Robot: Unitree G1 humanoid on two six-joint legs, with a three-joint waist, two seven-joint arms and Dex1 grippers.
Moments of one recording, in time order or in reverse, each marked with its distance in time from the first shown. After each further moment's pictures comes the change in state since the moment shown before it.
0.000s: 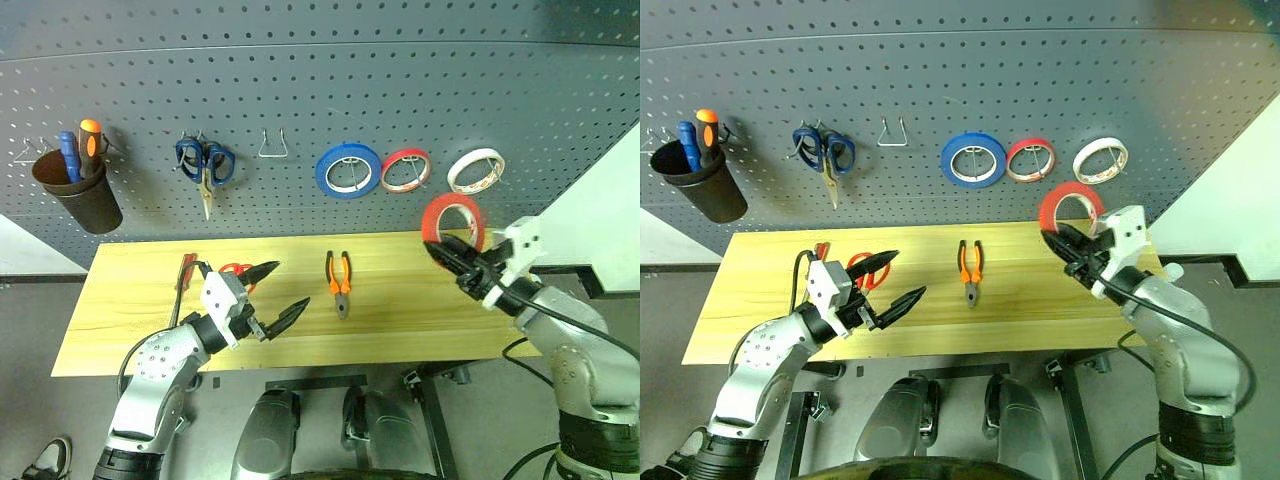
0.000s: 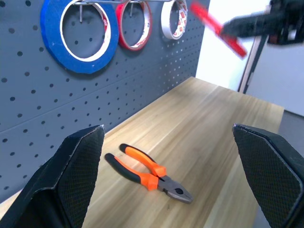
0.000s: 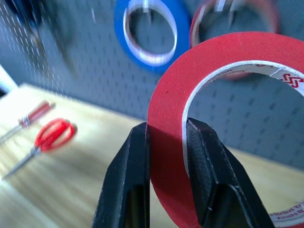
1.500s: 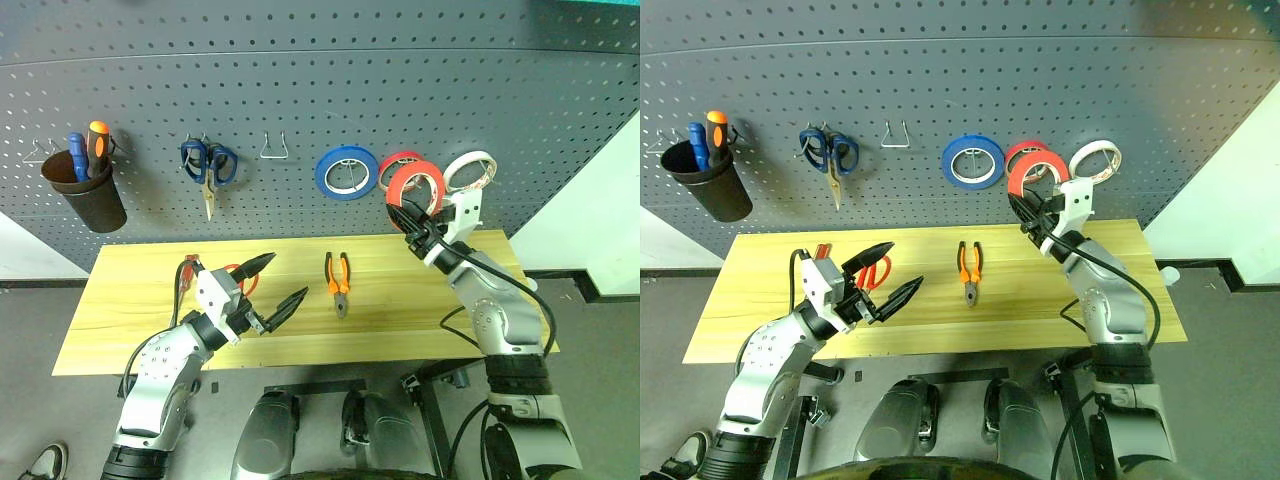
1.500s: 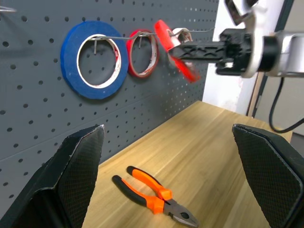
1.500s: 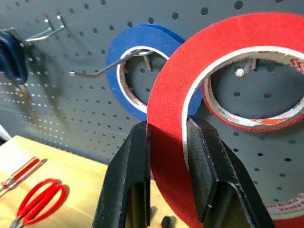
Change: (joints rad) left arm -0.010 -0.031 0.001 0.038 -0.027 -0.096 0.036; right arm -0.349 0.200 0.269 0.598 -0.183 -0.387 -0.124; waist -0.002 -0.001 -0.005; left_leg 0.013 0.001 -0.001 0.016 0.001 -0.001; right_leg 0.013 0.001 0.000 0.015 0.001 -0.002
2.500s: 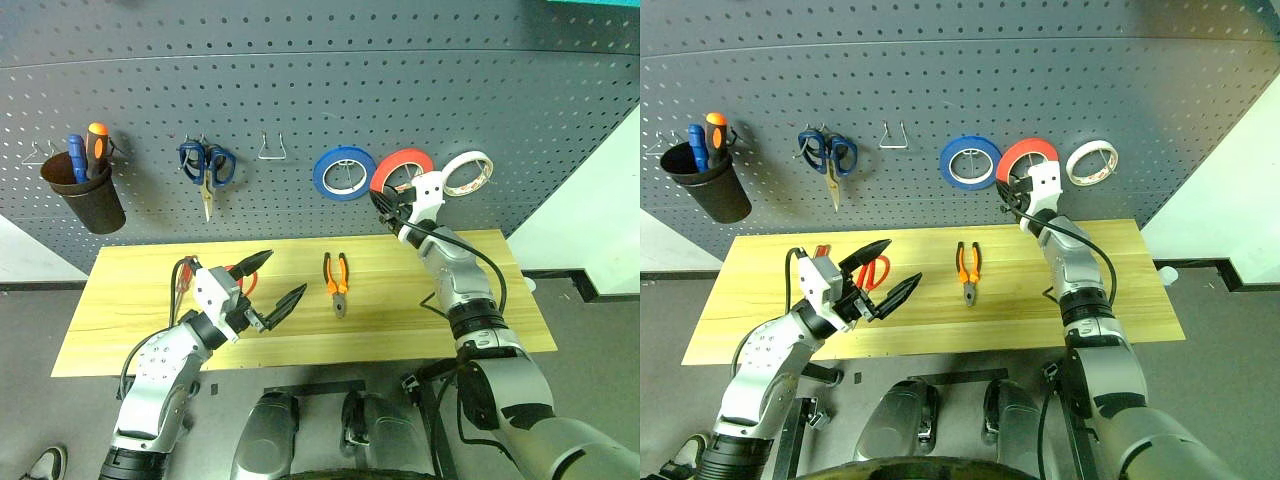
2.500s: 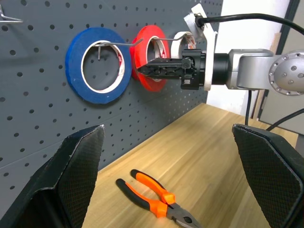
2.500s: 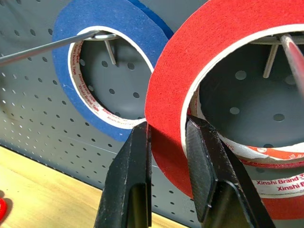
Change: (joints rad) left arm 0.007 0.007 0.001 -0.030 0.000 0.018 0.037; right arm -0.285 0.051 0.015 0.560 -0.183 -0.310 -0.001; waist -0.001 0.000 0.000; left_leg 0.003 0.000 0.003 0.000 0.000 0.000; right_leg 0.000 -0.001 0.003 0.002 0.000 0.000
